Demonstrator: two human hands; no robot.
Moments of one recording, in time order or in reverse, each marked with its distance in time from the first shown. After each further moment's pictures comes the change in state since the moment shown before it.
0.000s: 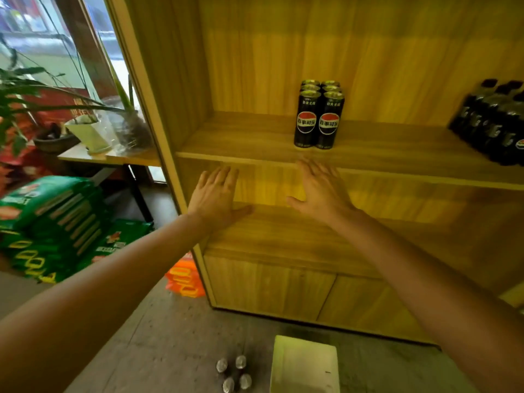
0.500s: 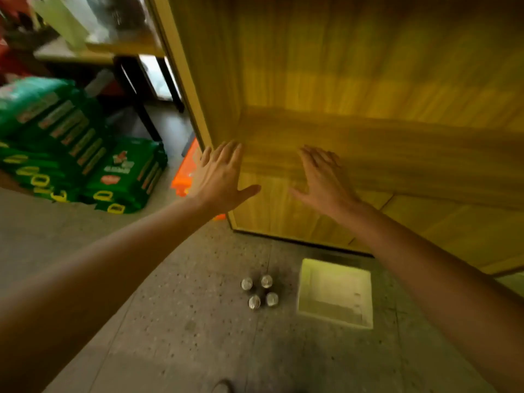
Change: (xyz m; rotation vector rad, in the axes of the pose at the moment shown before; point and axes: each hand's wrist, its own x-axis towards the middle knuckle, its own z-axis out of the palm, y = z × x) left_hand -0.056 -0.090 0.238 0.005 -0.100 -0.009; right_hand -0.052 -0.069 0.269 0.111 -0.221 -0.029
